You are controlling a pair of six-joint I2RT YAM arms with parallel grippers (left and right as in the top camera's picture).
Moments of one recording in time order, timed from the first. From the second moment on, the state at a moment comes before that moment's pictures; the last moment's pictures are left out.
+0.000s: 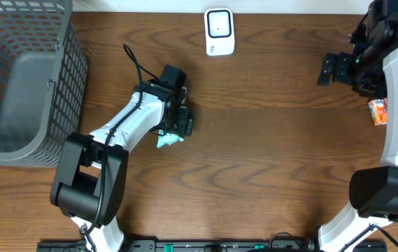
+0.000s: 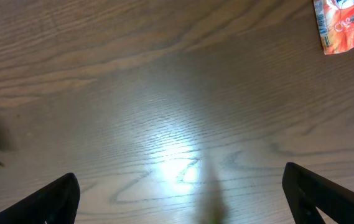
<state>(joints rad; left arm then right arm) -0.38 1.88 1.25 -0.78 0.07 -0.21 -0.12 1.88 2.05 -1.57 -0.04 0.17</state>
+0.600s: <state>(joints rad) -0.48 1.88 1.20 -0.68 0.08 -0.32 -0.12 1.88 2.05 -1.57 -0.04 0.17</state>
